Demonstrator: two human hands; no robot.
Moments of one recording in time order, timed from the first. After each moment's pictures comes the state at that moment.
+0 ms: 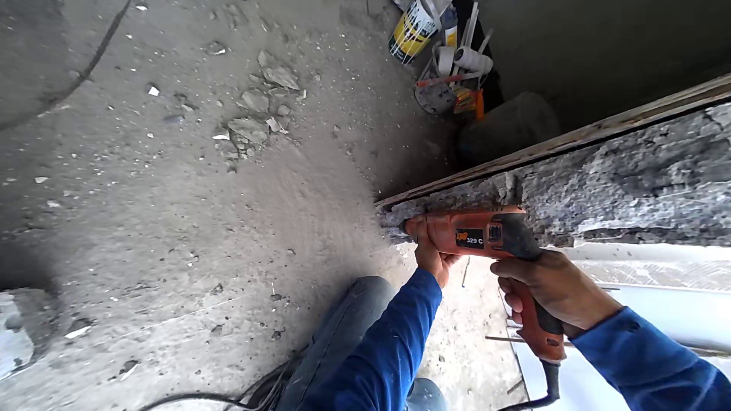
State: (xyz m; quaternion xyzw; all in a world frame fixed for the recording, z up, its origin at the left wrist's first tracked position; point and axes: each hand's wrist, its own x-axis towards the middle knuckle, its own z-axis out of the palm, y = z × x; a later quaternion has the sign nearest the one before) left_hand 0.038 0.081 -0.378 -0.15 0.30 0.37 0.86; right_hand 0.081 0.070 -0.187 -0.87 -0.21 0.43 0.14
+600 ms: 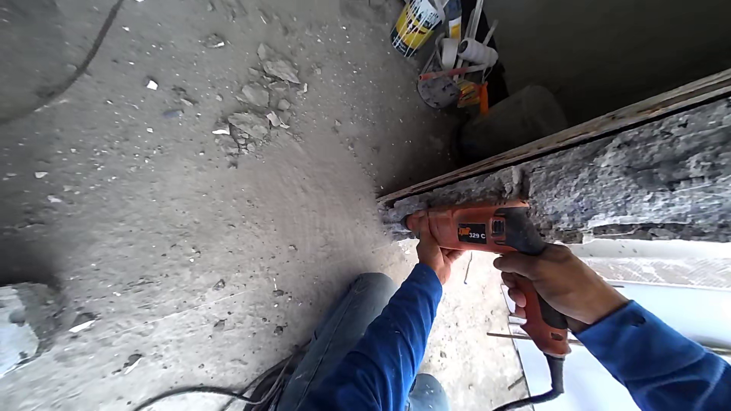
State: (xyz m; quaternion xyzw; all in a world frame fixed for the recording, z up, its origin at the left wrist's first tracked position) left_hand 0.050 0.093 -0.392 -0.22 0.28 0.38 0.85; right_hand 0.080 0.074 -0.190 -0.87 -0.22 0.42 0.12
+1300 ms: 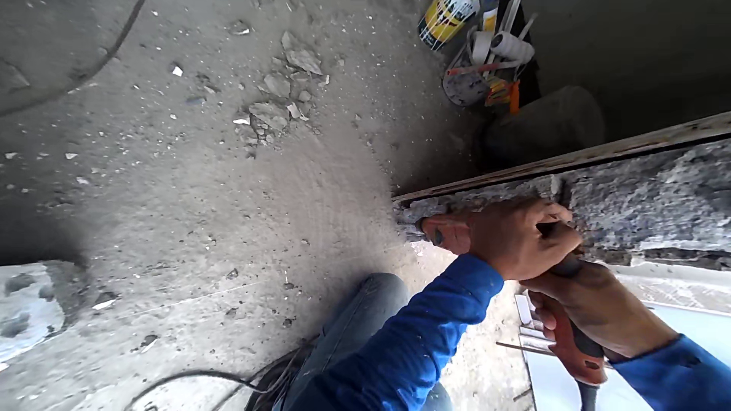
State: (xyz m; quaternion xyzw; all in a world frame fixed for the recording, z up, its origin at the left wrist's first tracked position) left_hand 0.017 0.141 -0.304 0.57 0.34 0.55 0.51; right_hand 0.093 0.069 -0.200 -0.85 -0.29 0.42 0.11
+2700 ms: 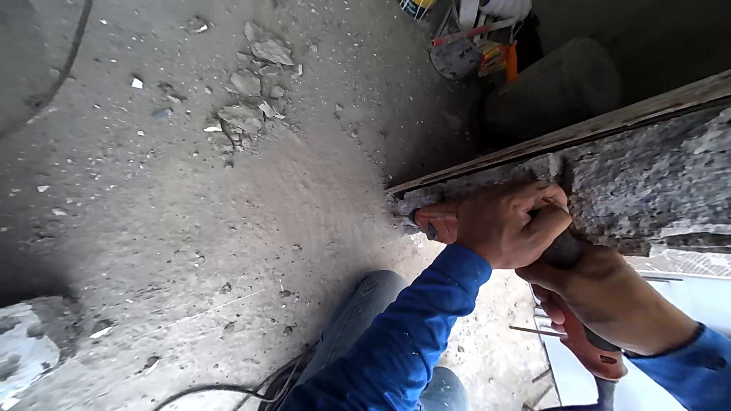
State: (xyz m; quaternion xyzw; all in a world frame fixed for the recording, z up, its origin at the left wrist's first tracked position) left_hand 0.031 0.156 -0.322 0.57 0.29 0.55 0.53; right_hand 0.111 0.077 -0.207 -0.86 -0.31 0.39 0.08
